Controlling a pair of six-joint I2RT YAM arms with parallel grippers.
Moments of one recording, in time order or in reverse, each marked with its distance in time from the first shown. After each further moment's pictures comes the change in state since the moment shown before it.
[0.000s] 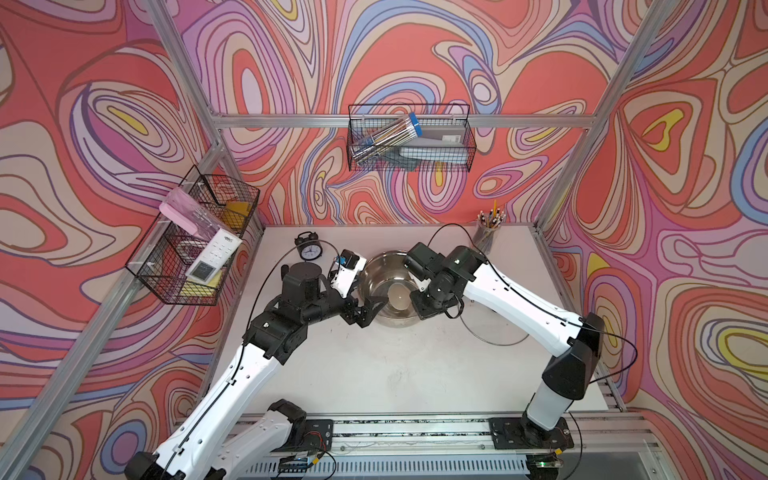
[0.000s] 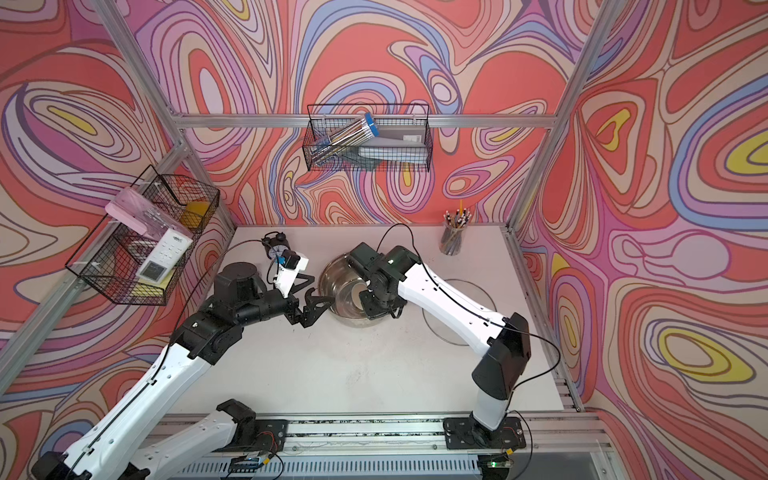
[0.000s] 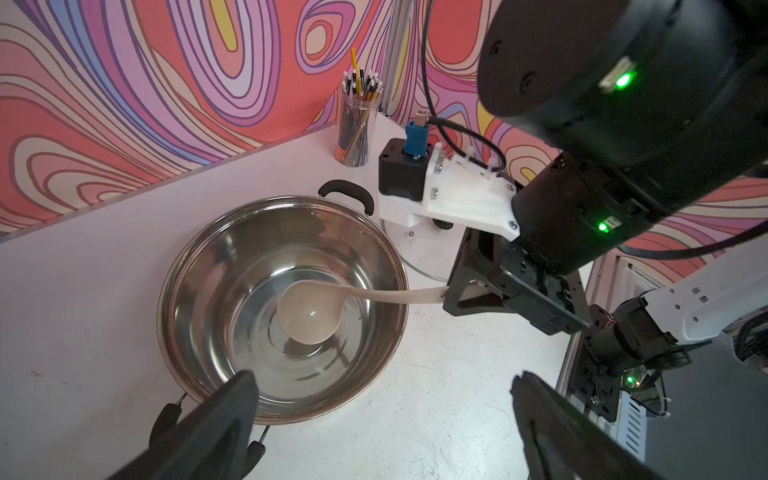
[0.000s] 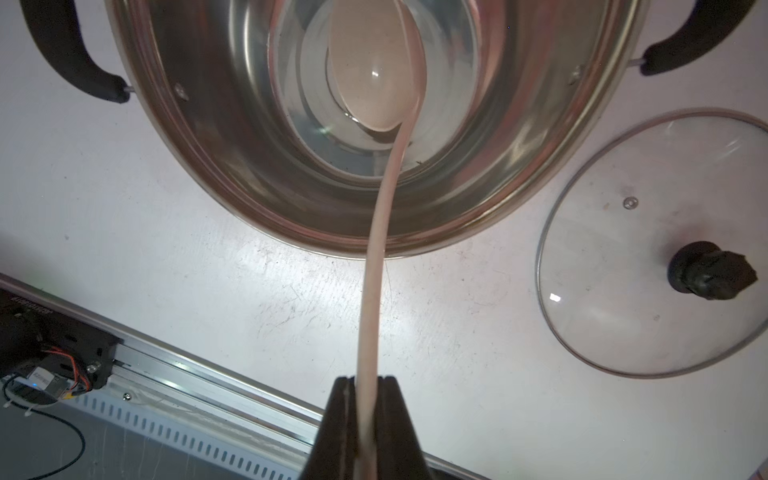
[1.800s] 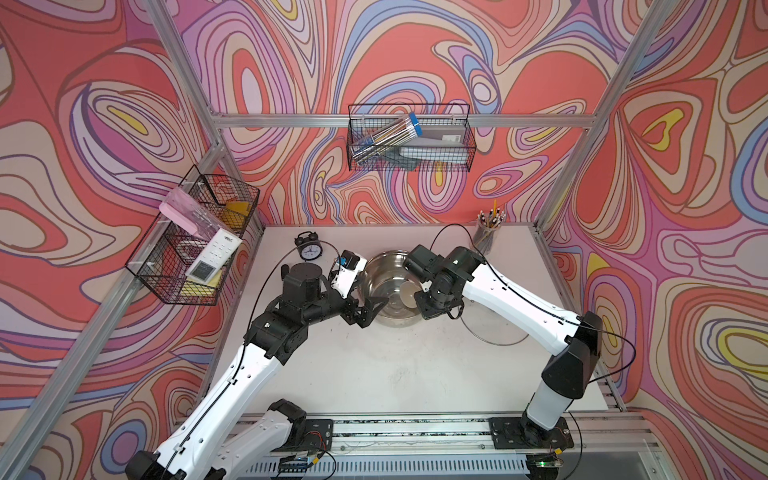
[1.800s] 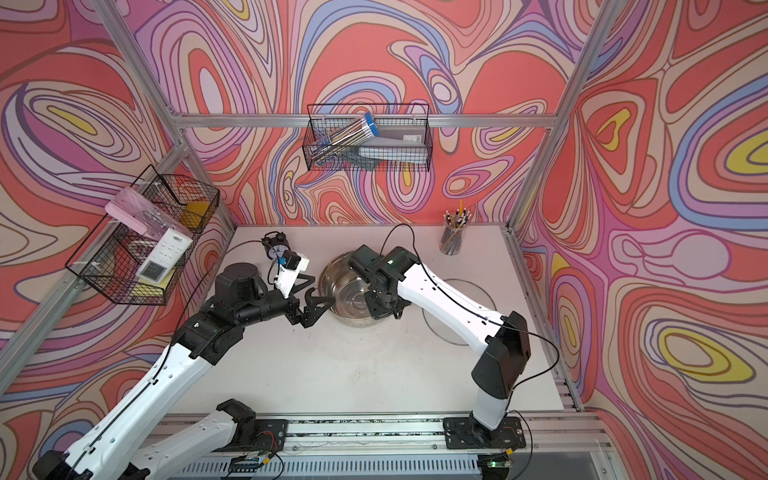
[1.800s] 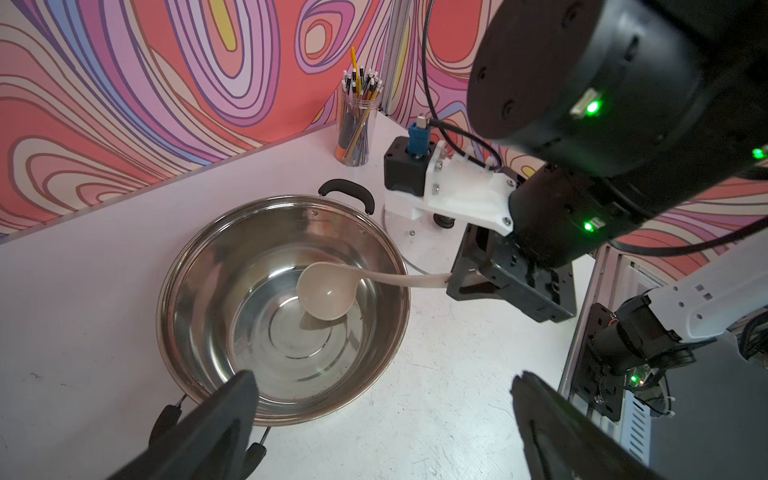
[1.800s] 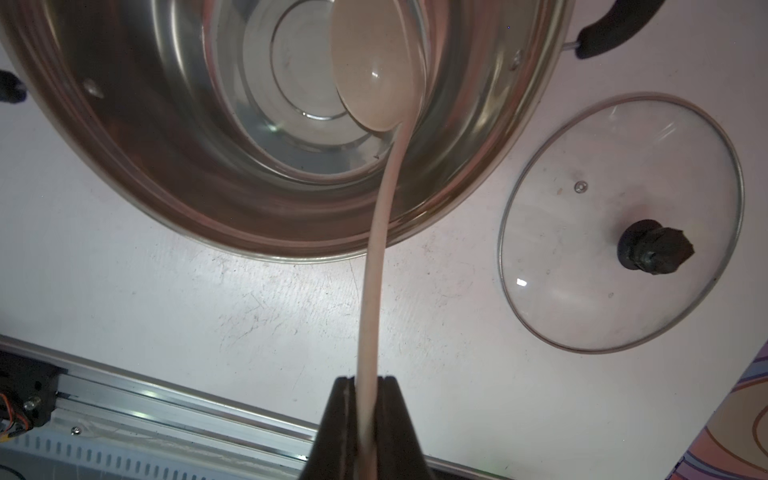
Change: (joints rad) left arm 0.000 0.000 -0.013 0.010 0.001 0.004; right arm -0.020 0.016 -0.012 -0.019 0.071 0.017
